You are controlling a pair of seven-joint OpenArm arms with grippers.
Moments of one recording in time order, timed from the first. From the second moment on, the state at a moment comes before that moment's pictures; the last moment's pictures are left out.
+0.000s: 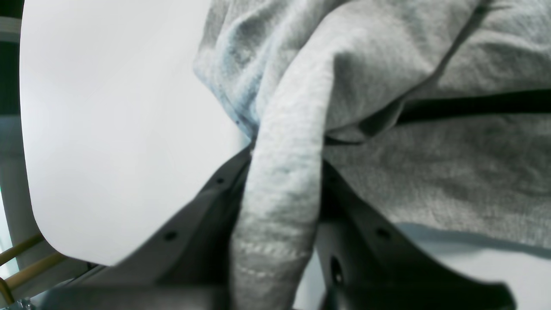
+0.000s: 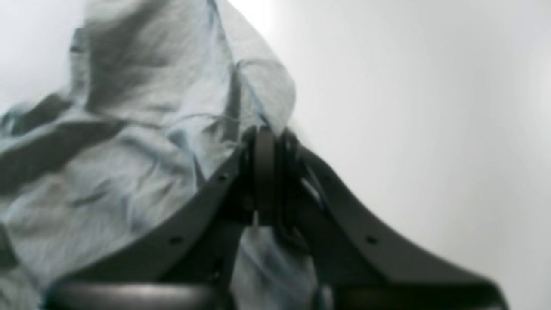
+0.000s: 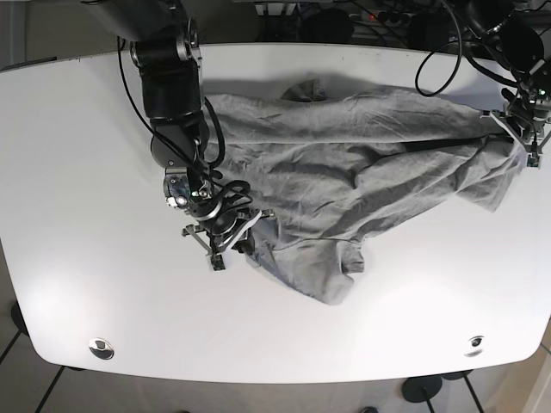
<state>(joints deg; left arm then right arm) 5.5 -15.7 -47.0 91.7 -2.2 -40.3 52.3 16.9 -1.7 -3.2 66.0 7.7 15.3 -23.5</state>
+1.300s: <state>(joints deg) 10.2 -15.3 -44.8 94.6 -2.4 -40.4 52.3 0.2 1.9 -3.1 93.3 7.7 15.2 -30.1</state>
